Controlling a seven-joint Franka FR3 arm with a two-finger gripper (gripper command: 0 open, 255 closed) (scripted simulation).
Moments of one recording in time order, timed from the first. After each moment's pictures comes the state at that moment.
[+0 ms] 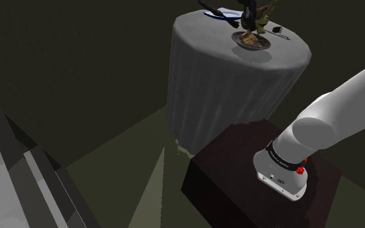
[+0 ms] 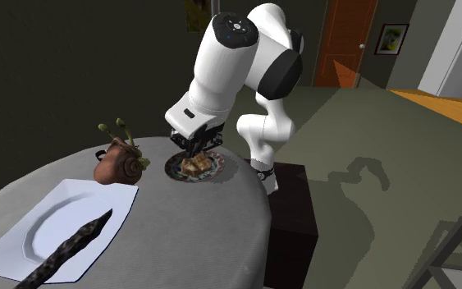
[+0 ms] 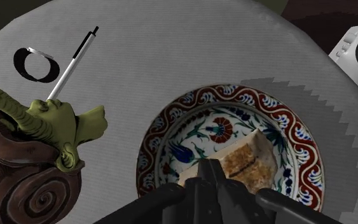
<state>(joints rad) -0.11 -0.20 -0.02 -1.96 -0.48 1.45 -0.52</state>
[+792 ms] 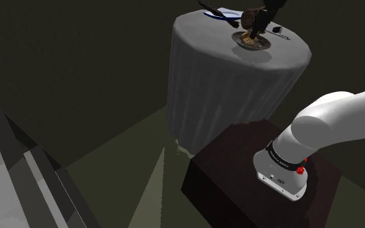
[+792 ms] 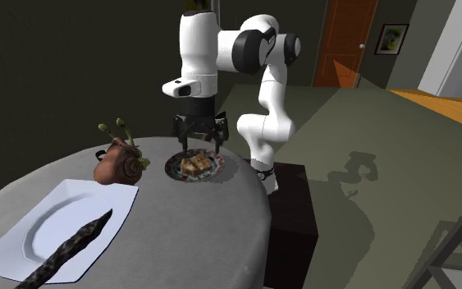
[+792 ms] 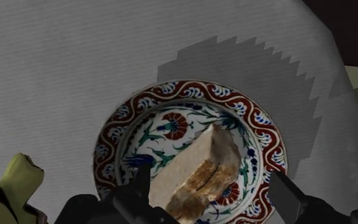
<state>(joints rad) -0.16 -0.59 -0.21 -2.32 -0.12 1.82 -0.42</state>
